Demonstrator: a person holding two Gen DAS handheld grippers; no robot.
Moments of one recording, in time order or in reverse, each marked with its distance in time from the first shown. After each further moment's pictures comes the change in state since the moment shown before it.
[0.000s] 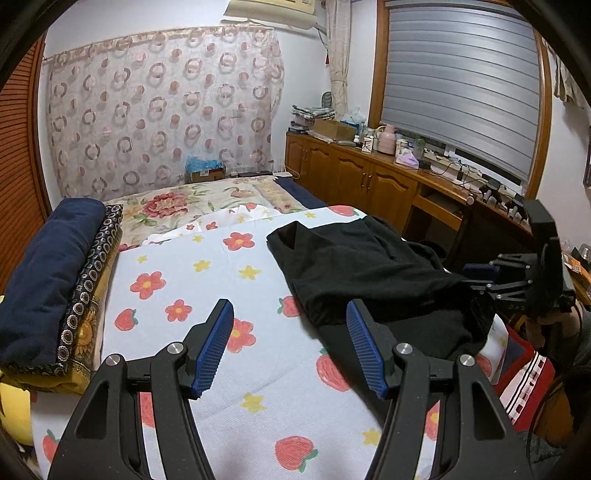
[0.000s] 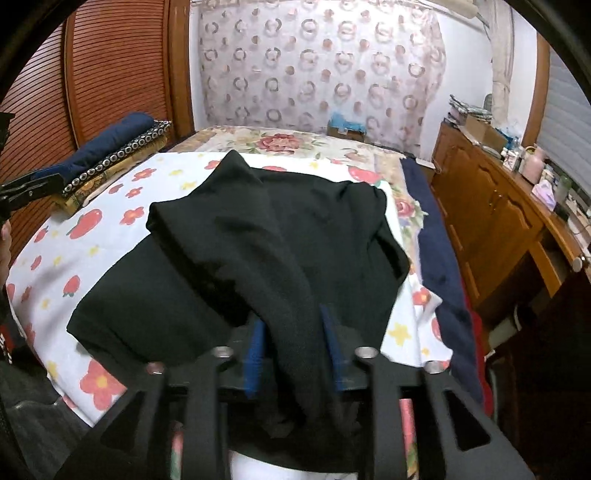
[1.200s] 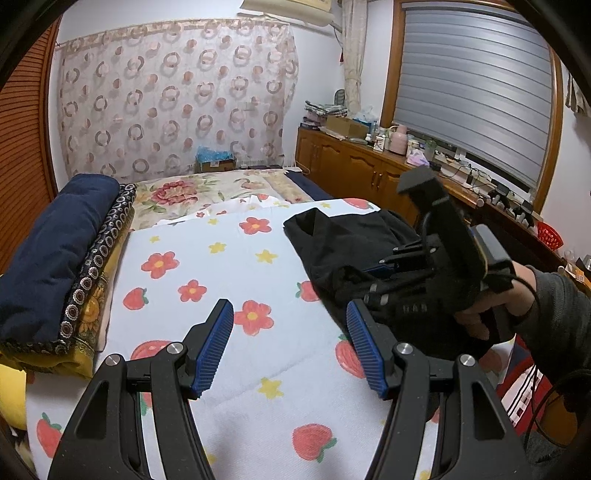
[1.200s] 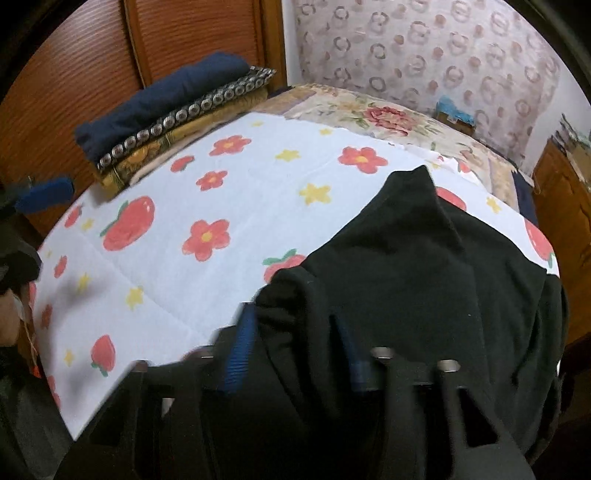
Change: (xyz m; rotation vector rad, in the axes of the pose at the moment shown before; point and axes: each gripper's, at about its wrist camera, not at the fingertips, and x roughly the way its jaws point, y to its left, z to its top) left arm 0.003 0.017 -0.016 -0.047 0.019 0.019; right arm 0.136 0.105 0.088 -0.193 0.158 0.317
